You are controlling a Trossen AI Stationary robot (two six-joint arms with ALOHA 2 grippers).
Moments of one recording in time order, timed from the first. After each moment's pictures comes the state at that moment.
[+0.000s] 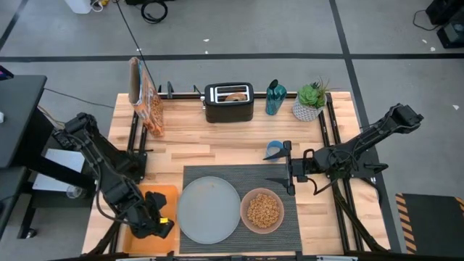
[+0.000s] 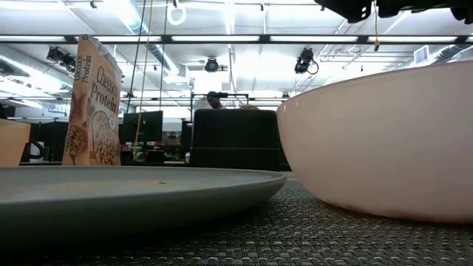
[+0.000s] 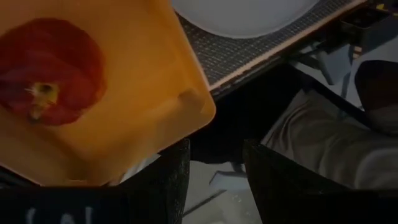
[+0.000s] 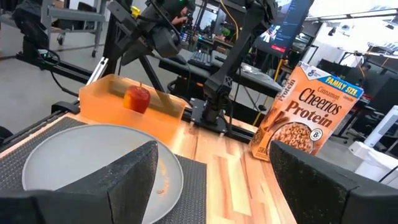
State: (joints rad) left arm -0.91 1.35 1.13 -0.81 0.05 -2.05; right arm 0.42 1.05 0.45 0.56 0.37 -0.35
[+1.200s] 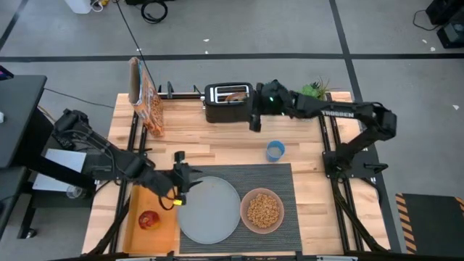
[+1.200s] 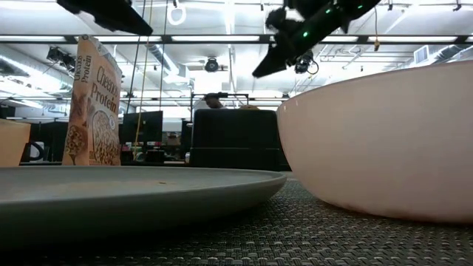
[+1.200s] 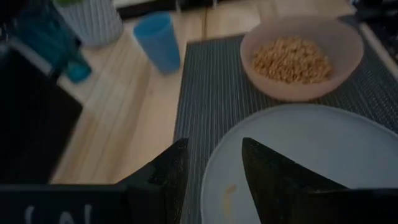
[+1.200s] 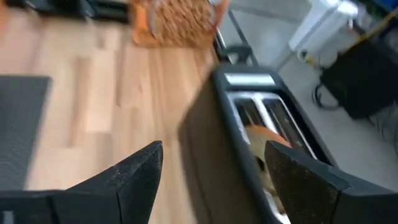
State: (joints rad) left arm -0.57 1.16 0.79 -0.28 -0.66 -0.23; right arm -0.35 1.47 1.14 -0.18 0.02 -0.32
